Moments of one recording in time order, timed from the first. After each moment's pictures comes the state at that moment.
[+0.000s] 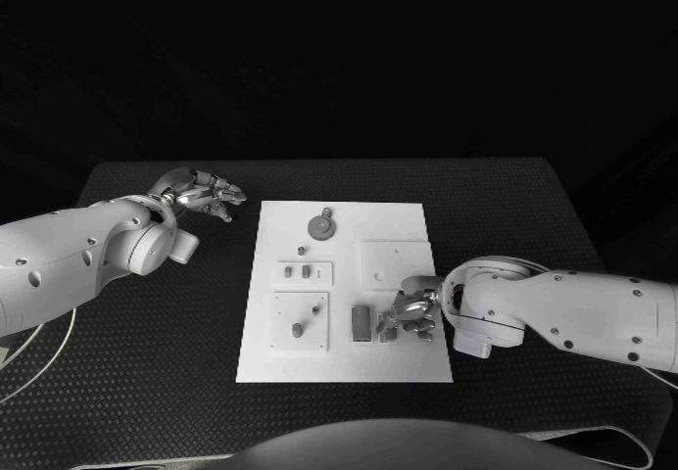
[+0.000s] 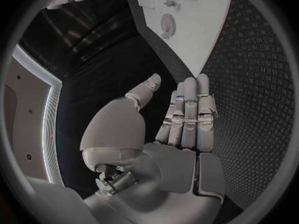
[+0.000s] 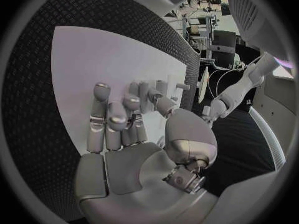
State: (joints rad) left arm 1.26 -0.81 -0.14 1.19 -0.45 -0.29 0.10; left_hand 1.07 -0.11 0.51 -0.23 0.06 0.81 0.20 0.28 0.49 1.15 0.12 0.07 0.27 1.04 0.01 0.90 0.57 0.01 1.14 -0.09 0.06 1.15; right arm 1.14 -0.85 -0.21 1.69 -0.95 -0.02 -0.54; right_hand 0.76 -0.03 0.66 -0.24 0.06 1.11 0.07 0.19 0.70 1.24 -0.04 0.94 1.20 1.28 -0.14 1.42 0.82 0.25 1.20 -0.02 0.70 1.31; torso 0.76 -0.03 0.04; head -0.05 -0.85
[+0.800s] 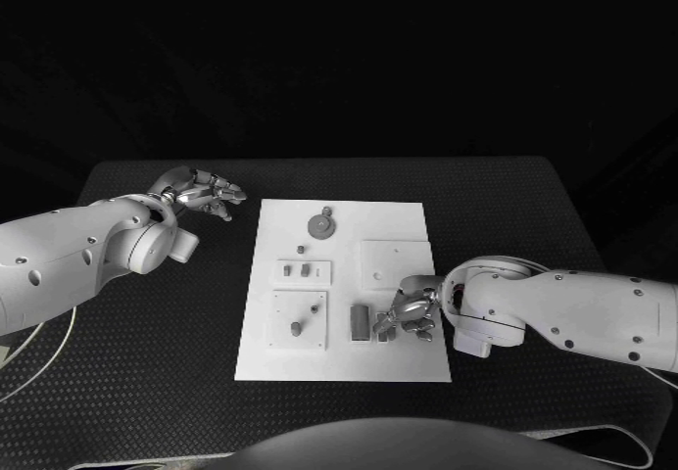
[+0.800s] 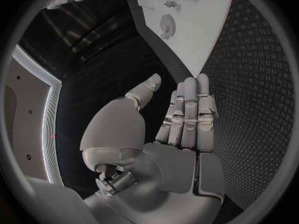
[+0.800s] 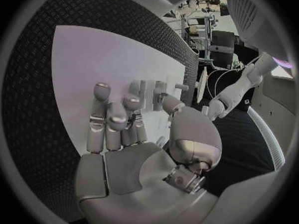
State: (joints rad) left arm 1.26 -0.81 -0.14 1.19 -0.46 -0.29 0.10; left_hand 1.07 -0.11 0.51 -0.23 0.06 0.81 0.20 0.28 0.49 1.15 0.12 0.07 0.27 1.04 0.01 0.90 0.57 0.01 1.14 -0.09 0.06 1.15; right arm 1.14 -0.85 -0.21 1.69 -0.95 -0.02 -0.52; right_hand 0.73 -0.18 0.69 -0.13 0.05 1.11 0.07 0.19 0.70 1.24 -0.04 0.94 1.20 1.29 -0.14 1.42 0.82 0.25 1.21 -0.02 0.70 1.31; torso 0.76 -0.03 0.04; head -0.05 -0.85
